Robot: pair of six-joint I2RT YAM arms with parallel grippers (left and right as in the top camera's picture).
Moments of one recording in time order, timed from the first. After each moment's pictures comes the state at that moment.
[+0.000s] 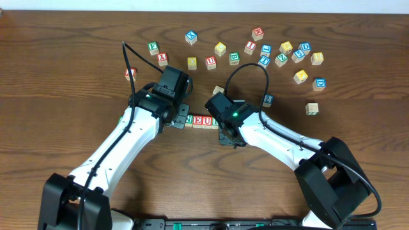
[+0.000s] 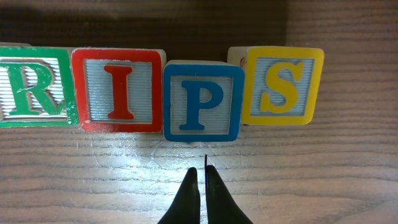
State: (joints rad) left arm -0.42 1.56 1.13 -0.80 -0.08 -0.12; right arm 0.71 1.82 1.13 -0.77 0.18 0.69
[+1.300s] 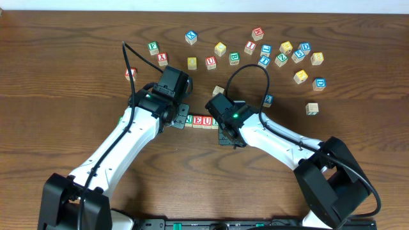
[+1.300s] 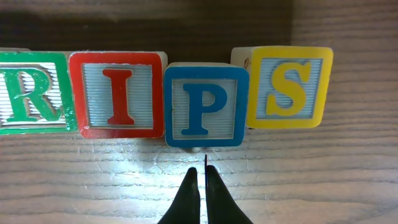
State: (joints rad) left arm -0.42 1.56 1.13 -0.80 -0.08 -0.12; right arm 0.71 1.82 1.12 -0.73 0.17 0.71
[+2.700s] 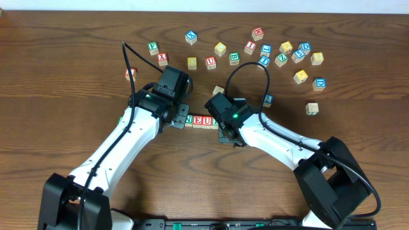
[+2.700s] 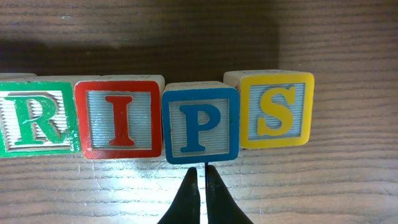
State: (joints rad) left arm -0.42 1.56 1.13 -0.80 -0.08 -0.12; right arm 0.71 1.82 1.12 -0.71 0.22 0.71
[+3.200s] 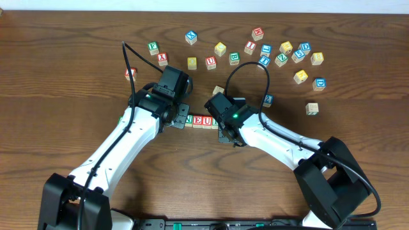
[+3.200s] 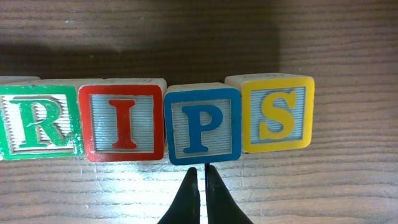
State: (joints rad) left arm -0.42 1.56 1.13 -0.80 -0.08 -0.12; right arm 0.71 1.82 1.12 -0.70 0.23 0.70
